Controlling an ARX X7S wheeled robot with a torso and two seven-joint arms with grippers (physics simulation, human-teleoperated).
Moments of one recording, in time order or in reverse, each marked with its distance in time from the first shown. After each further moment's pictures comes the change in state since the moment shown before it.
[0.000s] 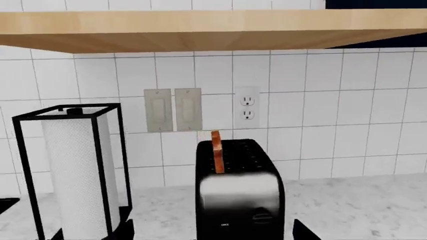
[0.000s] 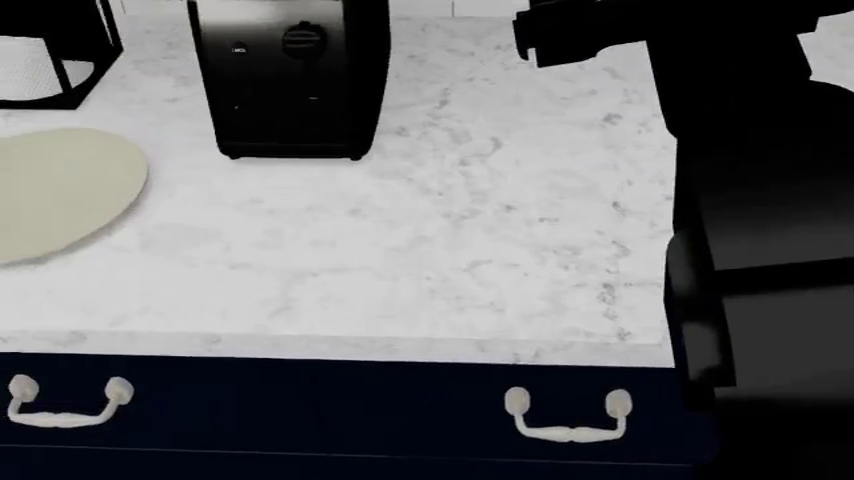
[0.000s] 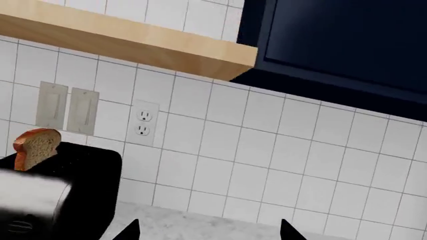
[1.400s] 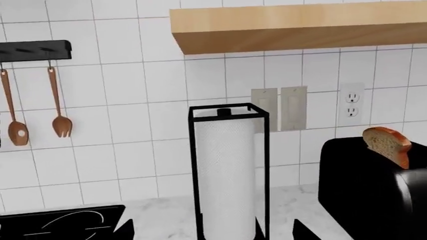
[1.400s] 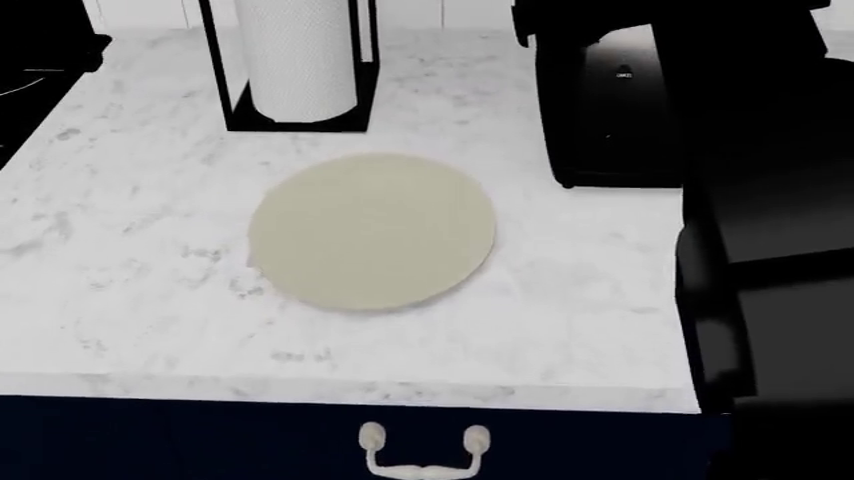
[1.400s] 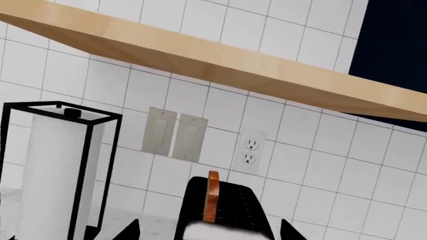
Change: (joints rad) left arm 0.013 -0.038 0.009 0.052 -0.049 -0.016 -0.004; right arm 0.043 0.023 -0.025 -0.053 0.027 0.082 0.010
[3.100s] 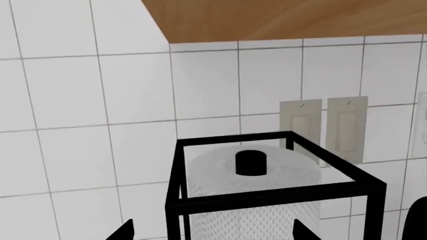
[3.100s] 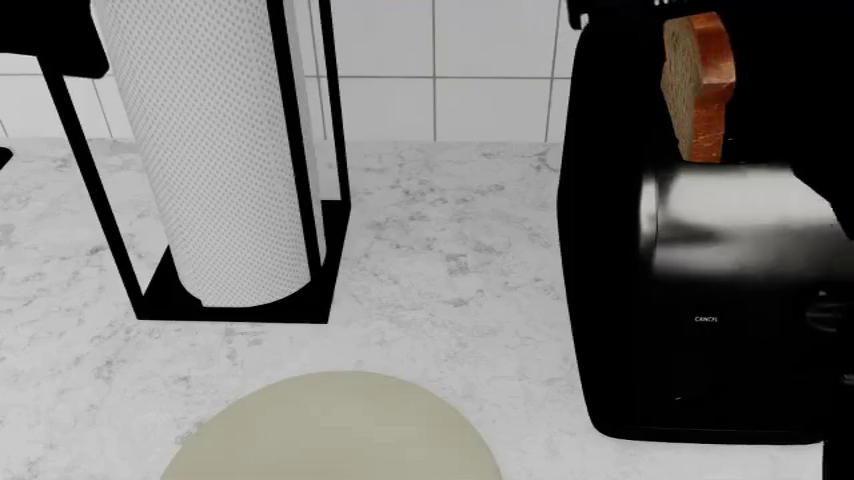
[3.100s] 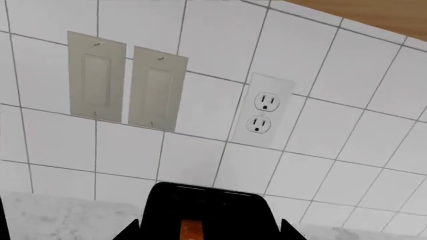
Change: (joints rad) left arm 0.010 -0.006 -0.004 0.027 -0.056 -0.006 -0.029; right arm 0.326 0.098 -0.099 0.242 0.404 0.402 0.271
